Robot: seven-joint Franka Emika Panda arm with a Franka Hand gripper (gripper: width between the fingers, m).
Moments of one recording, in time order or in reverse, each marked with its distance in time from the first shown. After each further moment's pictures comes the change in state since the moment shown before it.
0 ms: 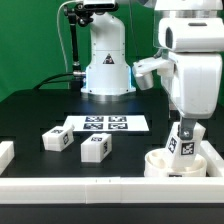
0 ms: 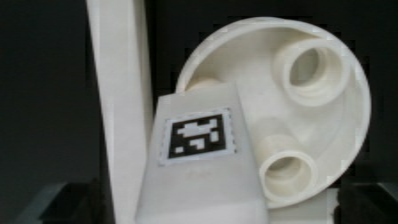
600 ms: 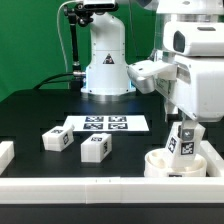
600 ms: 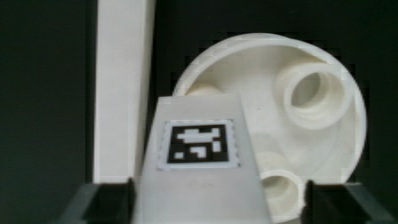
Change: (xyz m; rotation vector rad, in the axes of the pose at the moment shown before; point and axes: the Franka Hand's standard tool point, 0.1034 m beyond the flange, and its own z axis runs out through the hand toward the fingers) arm -0.002 -0.001 0.002 0.002 -0.012 -0.103
